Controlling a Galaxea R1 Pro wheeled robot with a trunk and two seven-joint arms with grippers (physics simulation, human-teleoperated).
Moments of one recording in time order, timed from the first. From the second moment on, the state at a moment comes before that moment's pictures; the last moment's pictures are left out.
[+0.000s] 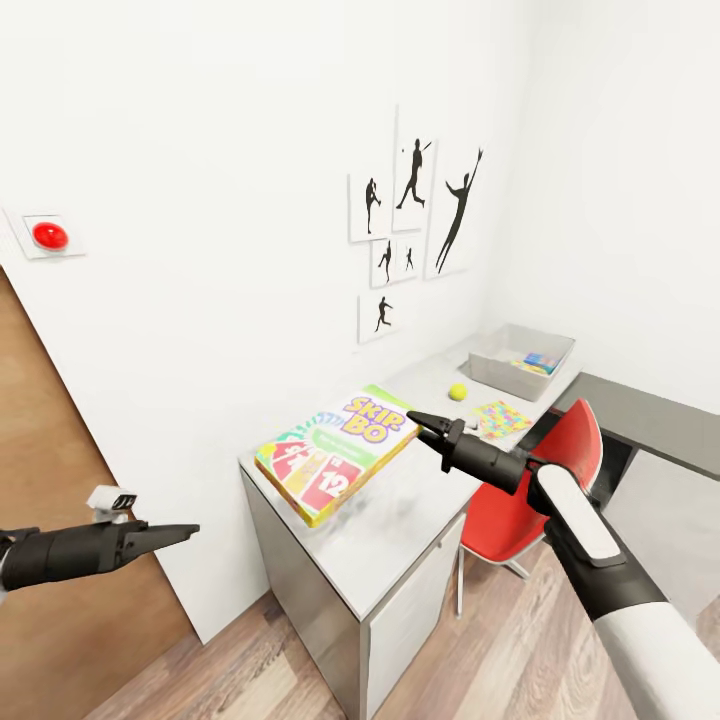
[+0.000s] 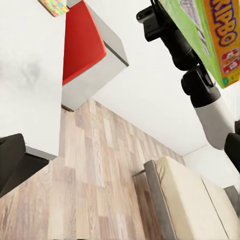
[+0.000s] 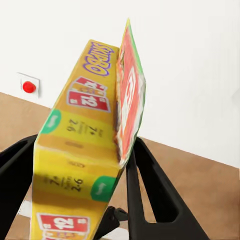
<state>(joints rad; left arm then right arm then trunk) -0.34 0.45 0.25 -1.43 0.21 1.04 -1.57 -0.66 -0.18 0.17 -1.22 -1.50 0.88 0.23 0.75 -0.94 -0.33</state>
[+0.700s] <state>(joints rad) -0.34 0.40 0.25 -1.43 0.21 1.04 -1.56 -0.54 -0.16 0.27 -1.11 -1.50 0.96 0.26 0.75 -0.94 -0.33</state>
